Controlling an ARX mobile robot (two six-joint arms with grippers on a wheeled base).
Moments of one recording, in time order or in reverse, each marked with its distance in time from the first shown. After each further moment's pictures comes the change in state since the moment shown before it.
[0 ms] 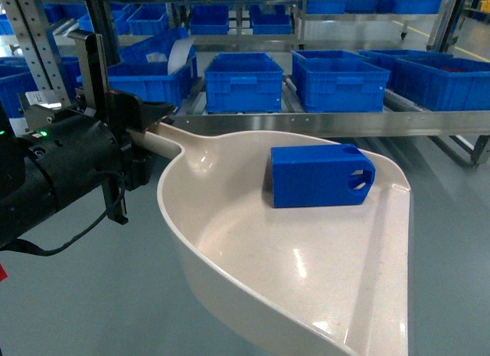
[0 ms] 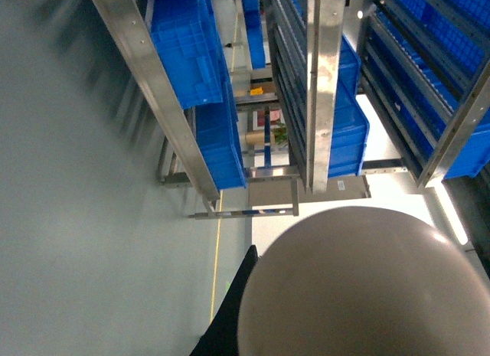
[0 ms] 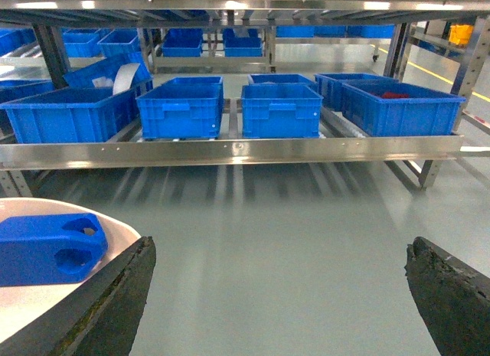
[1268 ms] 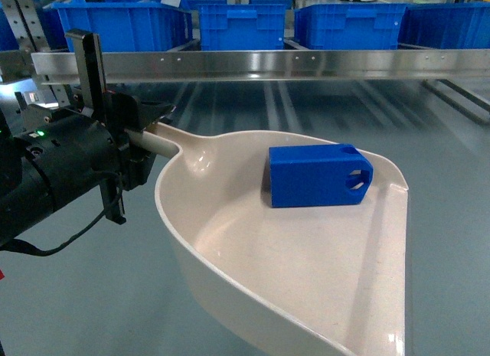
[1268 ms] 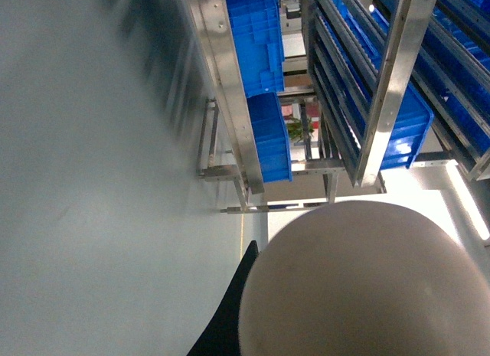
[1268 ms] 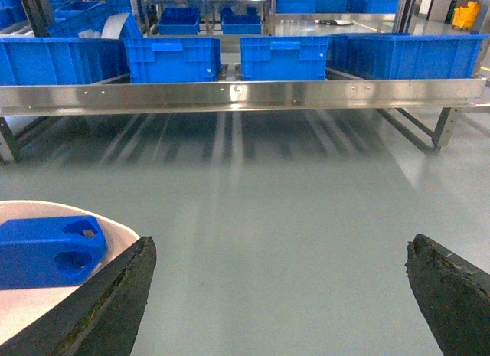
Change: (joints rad) left arm 0.000 0.000 0.000 0.000 0.001 0.001; right arm 0.000 0.000 0.000 -0.001 0.000 0.000
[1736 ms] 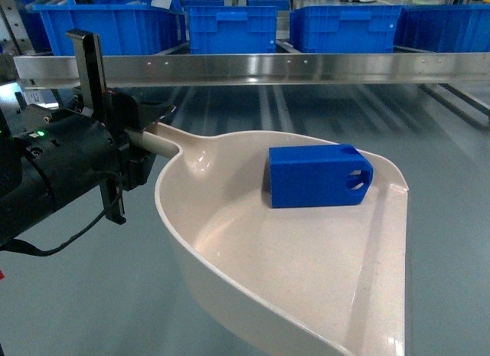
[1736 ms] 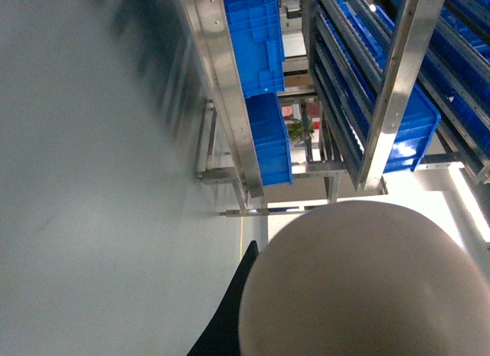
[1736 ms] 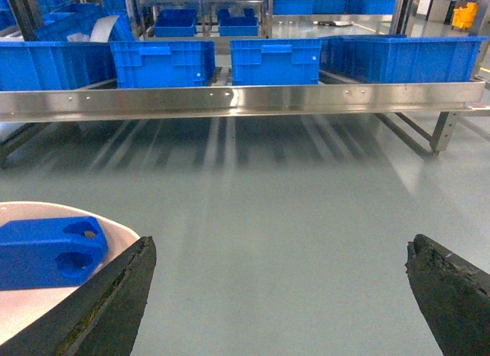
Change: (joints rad) left arm 0.001 0.000 0.000 0.000 0.000 0.000; right arm 0.000 0.000 0.000 0.001 0.000 0.000
